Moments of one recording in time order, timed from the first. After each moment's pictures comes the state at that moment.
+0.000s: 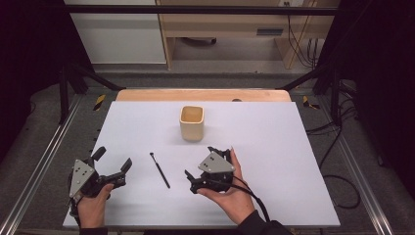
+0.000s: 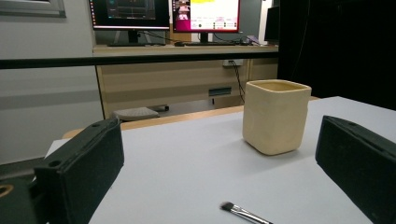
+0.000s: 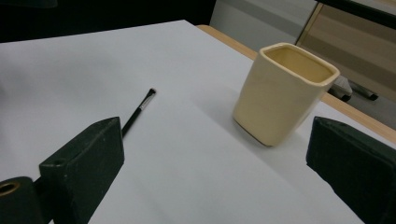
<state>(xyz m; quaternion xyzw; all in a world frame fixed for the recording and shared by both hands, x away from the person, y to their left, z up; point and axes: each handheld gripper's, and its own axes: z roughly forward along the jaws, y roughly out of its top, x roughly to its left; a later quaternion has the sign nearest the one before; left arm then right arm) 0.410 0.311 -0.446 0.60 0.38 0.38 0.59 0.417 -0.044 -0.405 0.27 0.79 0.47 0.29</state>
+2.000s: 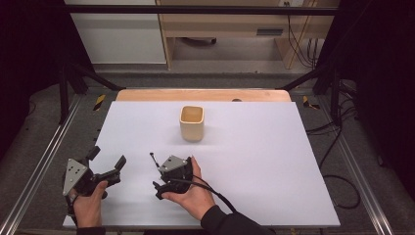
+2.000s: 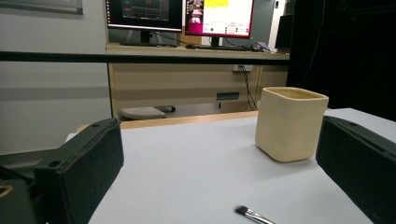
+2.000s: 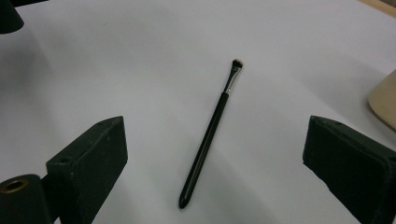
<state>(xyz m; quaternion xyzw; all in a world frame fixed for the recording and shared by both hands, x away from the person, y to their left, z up) 0.413 0.323 -0.447 0.58 0.40 0.38 0.60 0.436 0.054 -0.446 0.28 0.85 0.41 0.18</state>
